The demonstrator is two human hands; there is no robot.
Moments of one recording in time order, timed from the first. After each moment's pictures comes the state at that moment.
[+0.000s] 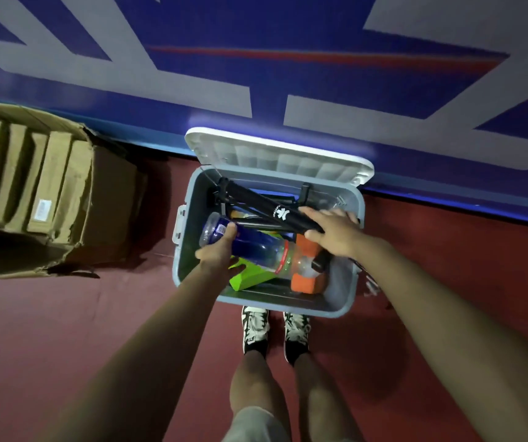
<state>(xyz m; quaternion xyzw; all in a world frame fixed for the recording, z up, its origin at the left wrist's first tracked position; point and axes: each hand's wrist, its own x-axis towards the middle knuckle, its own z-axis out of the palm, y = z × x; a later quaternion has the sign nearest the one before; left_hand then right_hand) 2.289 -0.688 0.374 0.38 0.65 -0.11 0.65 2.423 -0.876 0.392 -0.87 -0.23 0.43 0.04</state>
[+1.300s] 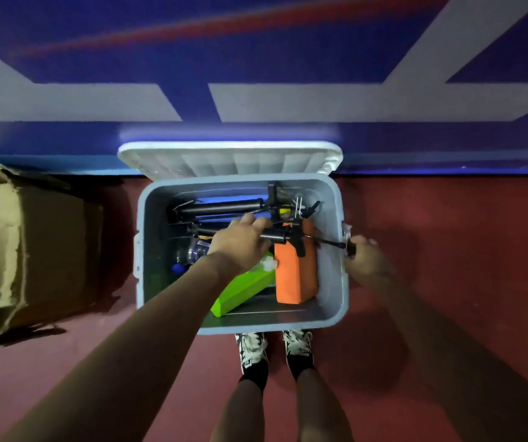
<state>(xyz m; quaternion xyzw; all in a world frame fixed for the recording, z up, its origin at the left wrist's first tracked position) 2.385 -0.746 0.338 0.92 0.02 -0.34 0.19 2.403 -0.986 0.295 -0.91 0.11 0.38 0.14</state>
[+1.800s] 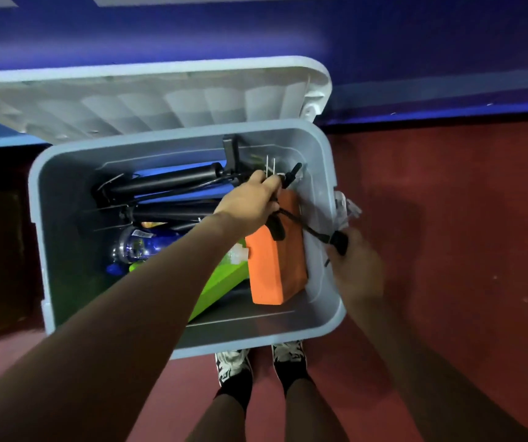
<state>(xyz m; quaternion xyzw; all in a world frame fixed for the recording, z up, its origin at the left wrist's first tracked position) 2.435 -0.815 0.179 0.91 -0.04 -0.32 0.26 2.359 -1.009 0.178 -0.95 0.13 0.22 0.19</state>
